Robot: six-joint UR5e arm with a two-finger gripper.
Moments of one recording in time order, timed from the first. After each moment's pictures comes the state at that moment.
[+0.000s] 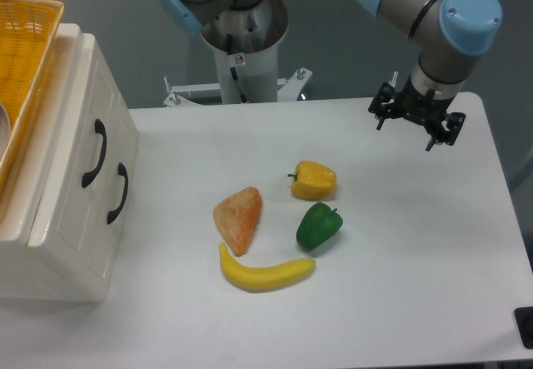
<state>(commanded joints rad) 2.80 -1.83 -1.56 -1.38 1.55 1.25</state>
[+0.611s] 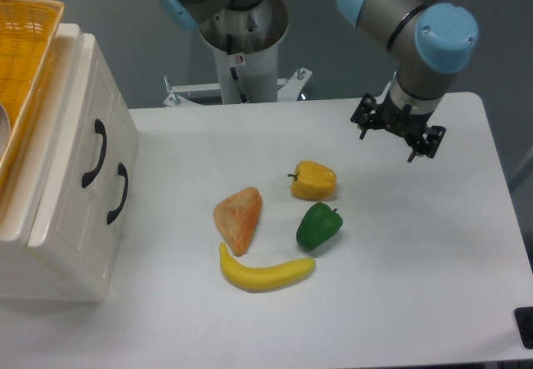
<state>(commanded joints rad) 2.73 -1.83 -1.57 -1.39 1.57 1.21</state>
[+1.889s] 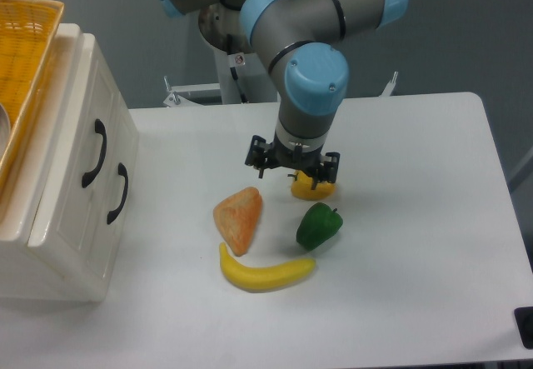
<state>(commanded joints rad) 2.41 -1.83 -1.57 -1.38 1.47 0.57</state>
